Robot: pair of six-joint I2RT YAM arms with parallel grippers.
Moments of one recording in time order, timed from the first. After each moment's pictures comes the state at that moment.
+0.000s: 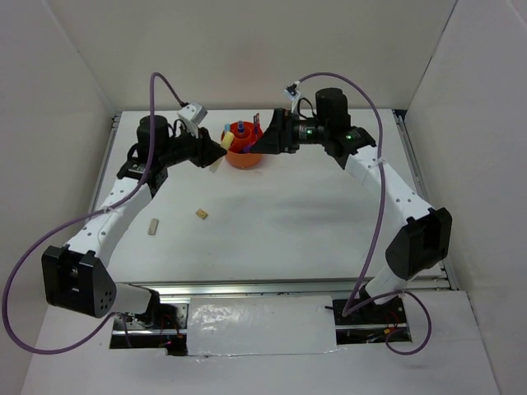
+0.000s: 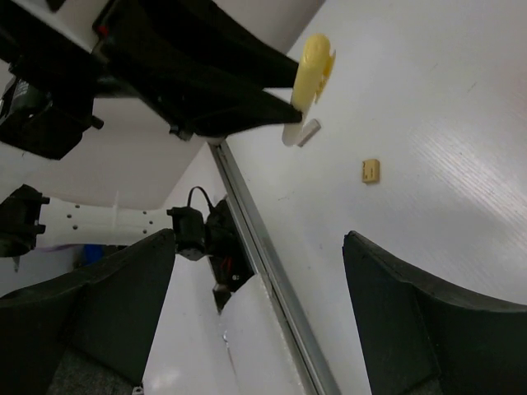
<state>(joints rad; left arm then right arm) -0.19 1.36 1.18 -0.09 0.61 -0.08 0.40 1.58 1.55 -0.33 -0.85 0.52</state>
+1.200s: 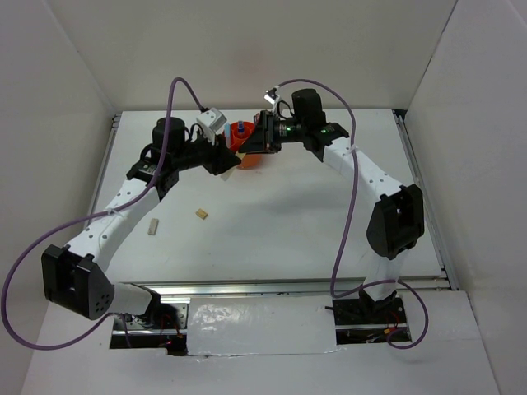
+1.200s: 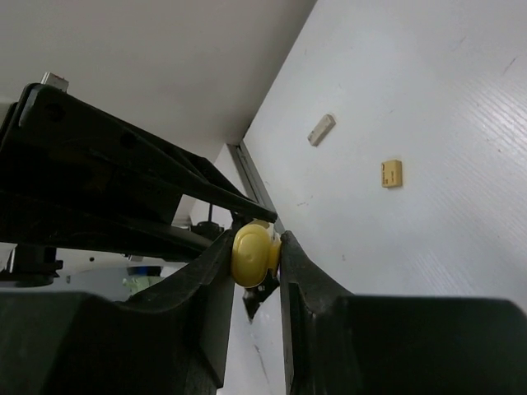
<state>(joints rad) -0.35 1.36 1.22 -0.20 0.58 -0.03 0.46 1.81 1.67 -0.27 -0.86 0.65</state>
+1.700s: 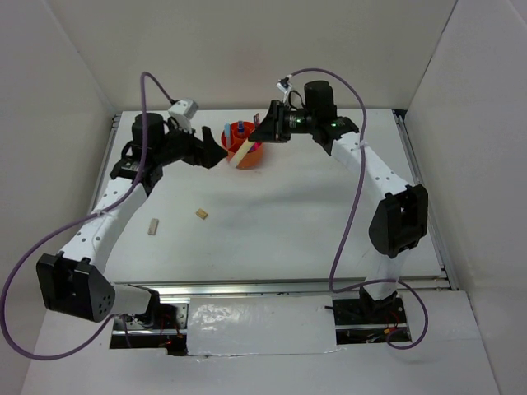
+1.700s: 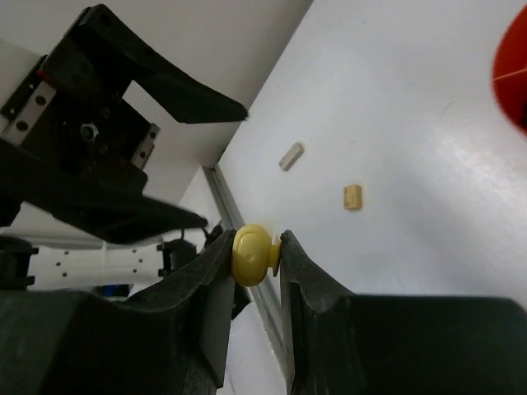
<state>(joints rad) -0.25 1.34 1.24 -0.25 0.50 -0.13 0.41 1.81 1.70 -0.27 -0.84 0.61</state>
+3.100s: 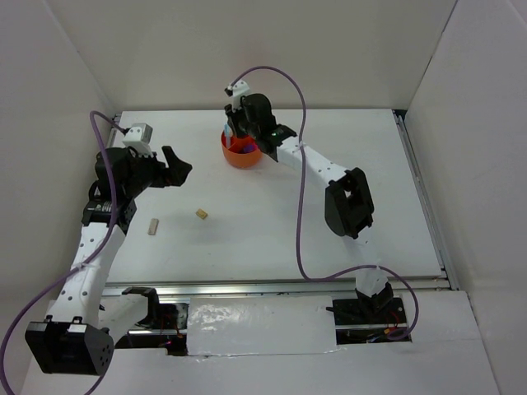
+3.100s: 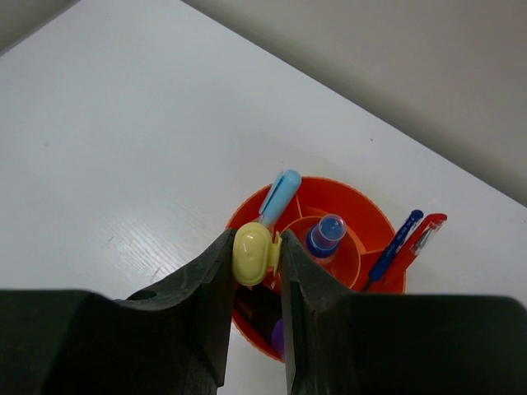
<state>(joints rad) -0.01 0.98 0.95 -0.28 0.35 -0.23 0.63 2.22 2.02 -0.07 0.02 -0.04</state>
